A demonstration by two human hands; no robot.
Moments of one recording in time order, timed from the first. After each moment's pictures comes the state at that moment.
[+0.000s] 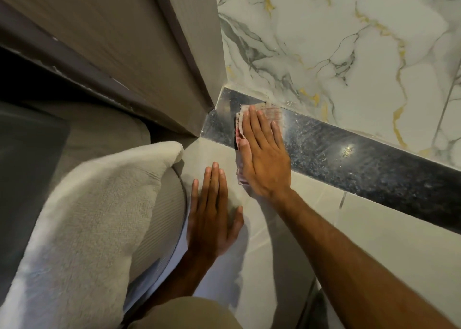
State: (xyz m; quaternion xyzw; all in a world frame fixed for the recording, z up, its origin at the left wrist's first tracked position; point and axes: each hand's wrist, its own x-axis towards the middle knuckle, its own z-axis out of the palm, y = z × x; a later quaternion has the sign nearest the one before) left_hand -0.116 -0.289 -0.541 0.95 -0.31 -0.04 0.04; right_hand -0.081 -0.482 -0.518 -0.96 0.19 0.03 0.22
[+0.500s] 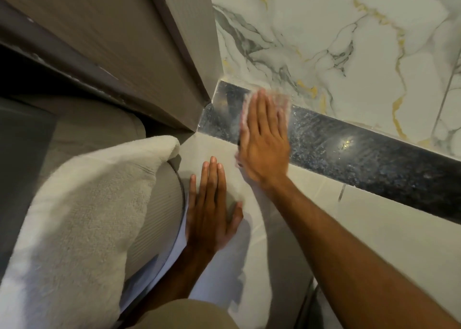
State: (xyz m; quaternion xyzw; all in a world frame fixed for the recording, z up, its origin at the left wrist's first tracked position) left_hand -0.115 -0.290 -0.544 0.95 -0.32 -0.05 0.02; right_hand -0.065 -0.483 -0.519 -0.96 0.25 0.03 0.14
